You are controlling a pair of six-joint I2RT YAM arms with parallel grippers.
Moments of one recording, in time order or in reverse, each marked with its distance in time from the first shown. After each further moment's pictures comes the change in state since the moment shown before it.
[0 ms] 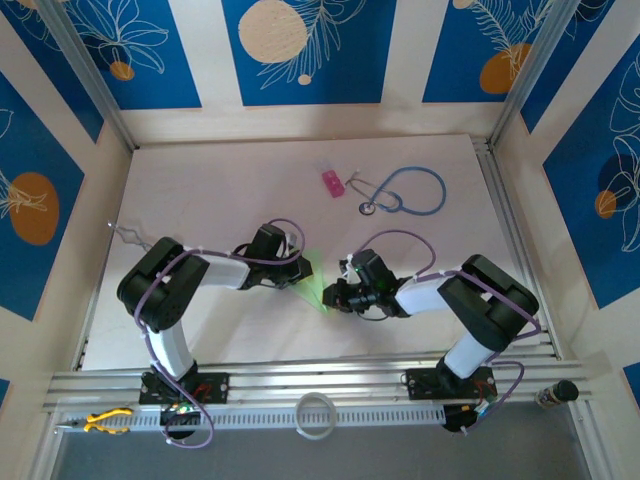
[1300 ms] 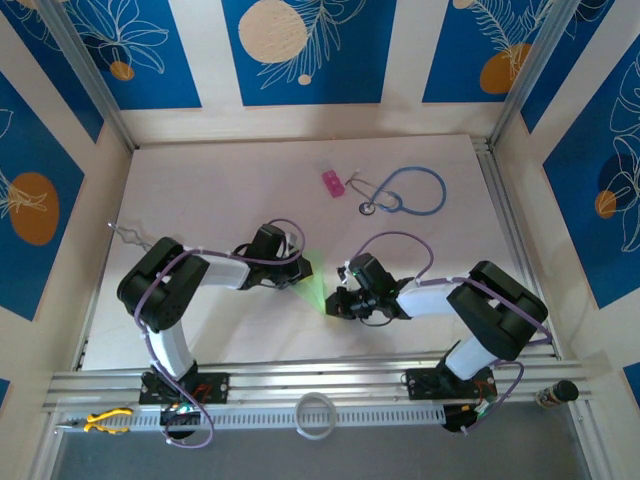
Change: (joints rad) left arm -0.001 0.000 0.000 -0.001 0.000 -0.002; right arm 0.035 -0.063 -0.001 -0.161 0.011 -0.090
